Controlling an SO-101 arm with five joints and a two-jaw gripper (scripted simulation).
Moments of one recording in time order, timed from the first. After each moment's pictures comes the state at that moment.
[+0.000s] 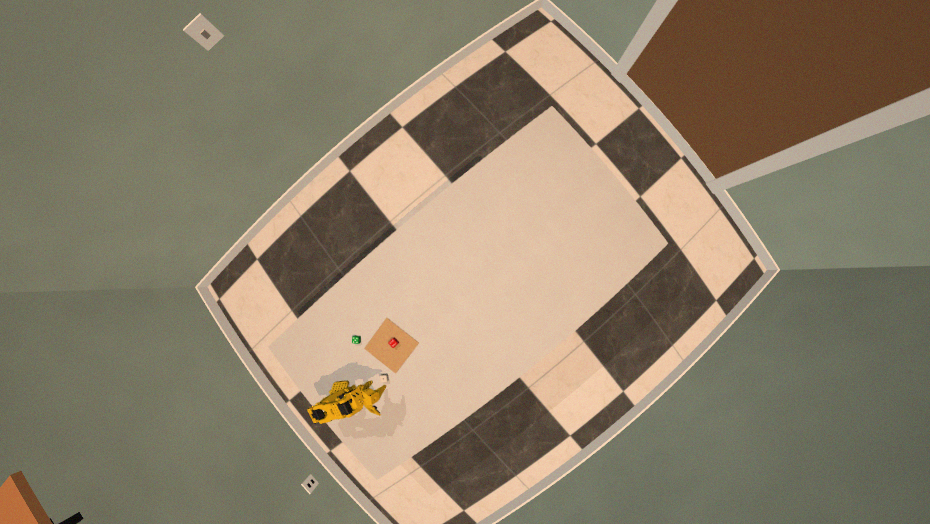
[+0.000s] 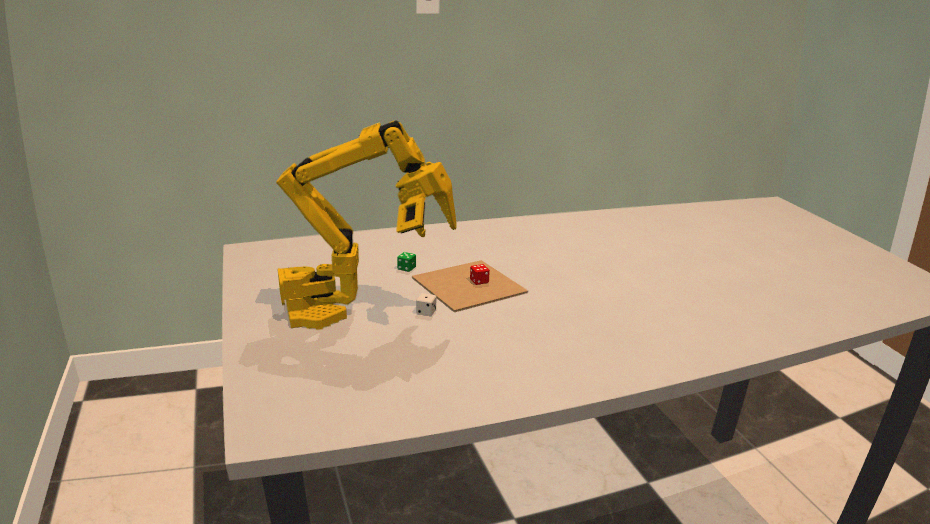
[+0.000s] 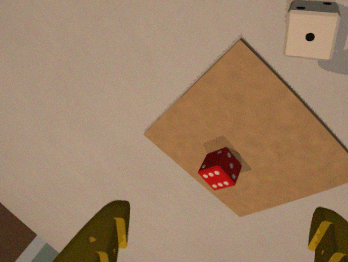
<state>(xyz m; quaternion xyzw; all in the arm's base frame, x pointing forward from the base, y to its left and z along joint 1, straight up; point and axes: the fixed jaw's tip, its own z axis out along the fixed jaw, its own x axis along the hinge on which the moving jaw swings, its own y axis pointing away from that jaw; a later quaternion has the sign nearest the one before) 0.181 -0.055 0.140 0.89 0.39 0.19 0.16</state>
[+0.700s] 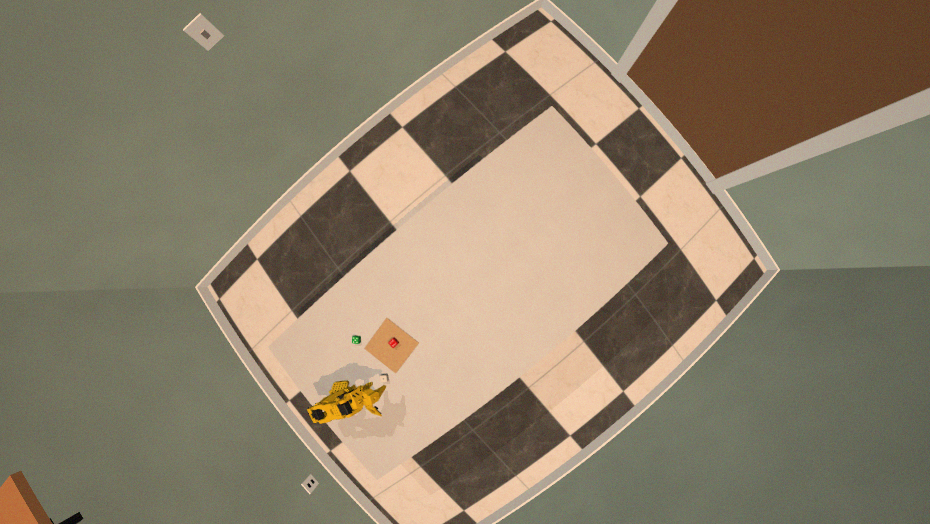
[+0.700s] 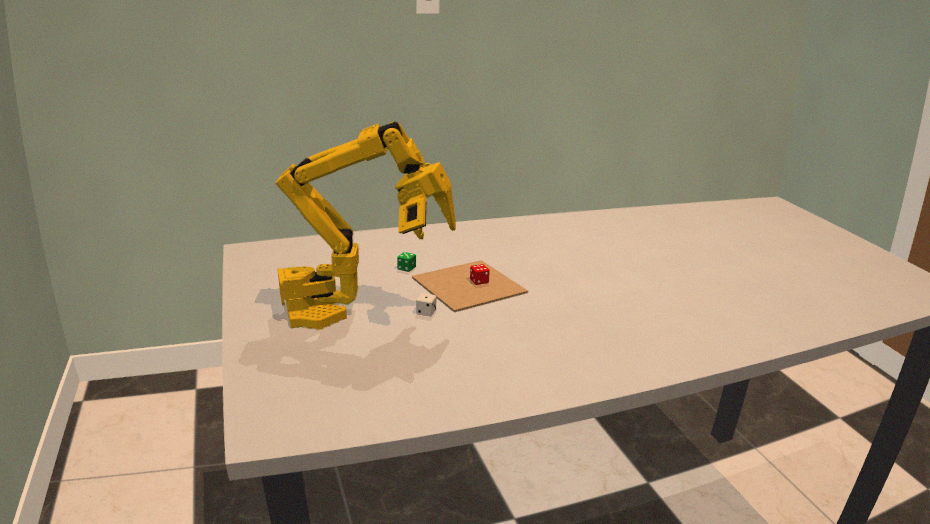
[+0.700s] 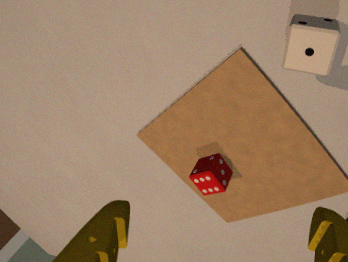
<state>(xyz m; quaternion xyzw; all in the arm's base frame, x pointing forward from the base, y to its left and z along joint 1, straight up) 0.180 -0.056 0.139 0.87 0.42 0.18 0.17</state>
